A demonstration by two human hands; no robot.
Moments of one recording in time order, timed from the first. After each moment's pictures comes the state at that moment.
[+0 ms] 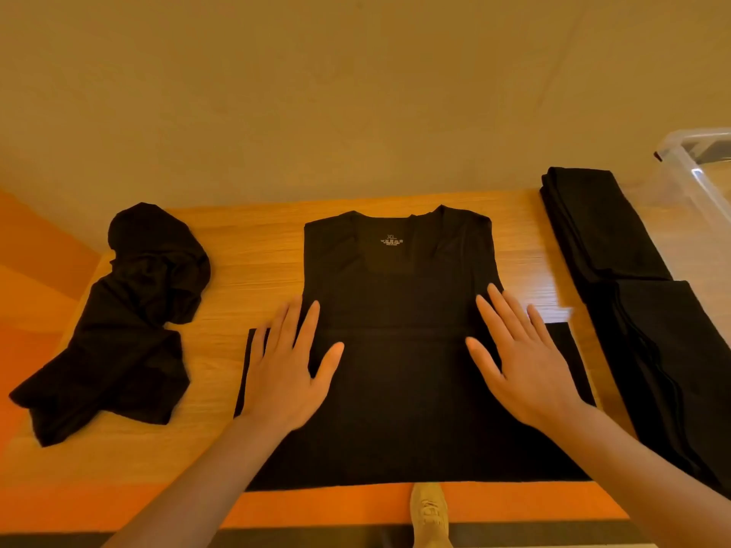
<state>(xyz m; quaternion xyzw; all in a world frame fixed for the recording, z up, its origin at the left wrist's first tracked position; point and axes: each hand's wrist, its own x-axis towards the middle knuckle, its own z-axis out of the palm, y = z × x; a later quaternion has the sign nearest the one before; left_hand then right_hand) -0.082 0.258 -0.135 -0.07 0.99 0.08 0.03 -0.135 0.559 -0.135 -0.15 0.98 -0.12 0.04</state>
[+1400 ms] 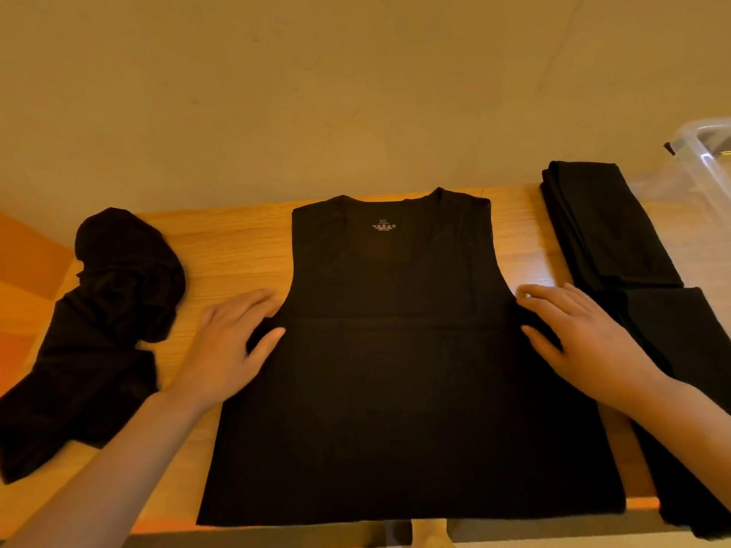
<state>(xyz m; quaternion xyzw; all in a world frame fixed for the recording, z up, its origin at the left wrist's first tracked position) -0.130 0.189 -0.117 0.05 0.99 0.13 0.02 -0.187 0.620 -0.104 -0.21 0.97 -0.09 0.06</state>
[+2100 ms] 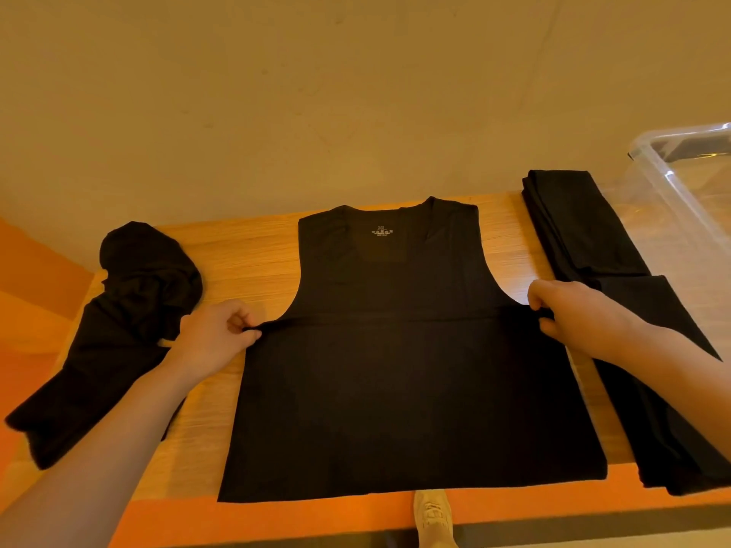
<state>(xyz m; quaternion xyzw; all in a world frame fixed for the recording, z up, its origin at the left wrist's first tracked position) -0.129 0.175 -0.082 -0.15 0.95 0.25 0.10 -0.198 0.619 -0.064 -0.12 0.97 -0.04 0.22</state>
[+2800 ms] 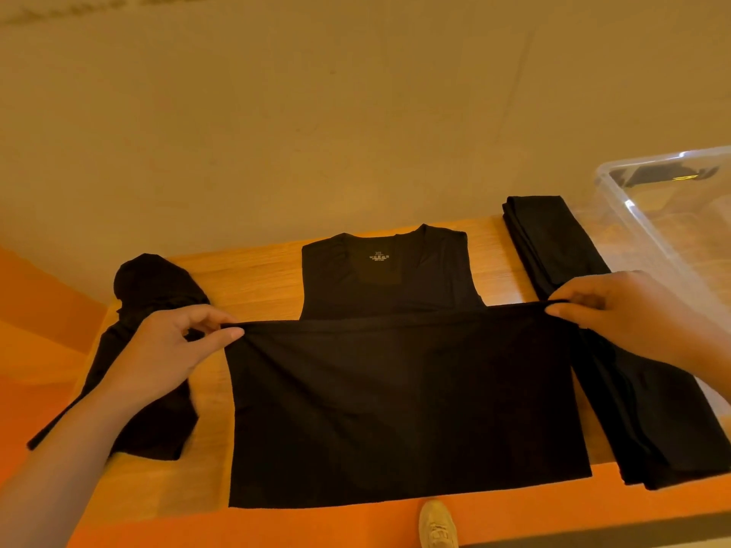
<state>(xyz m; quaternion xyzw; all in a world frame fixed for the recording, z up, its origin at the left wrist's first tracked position) -0.101 0.171 0.008 -0.09 0.93 0.34 0.03 -0.166 0.643 0.012 -0.11 0.95 -0.26 0.12</state>
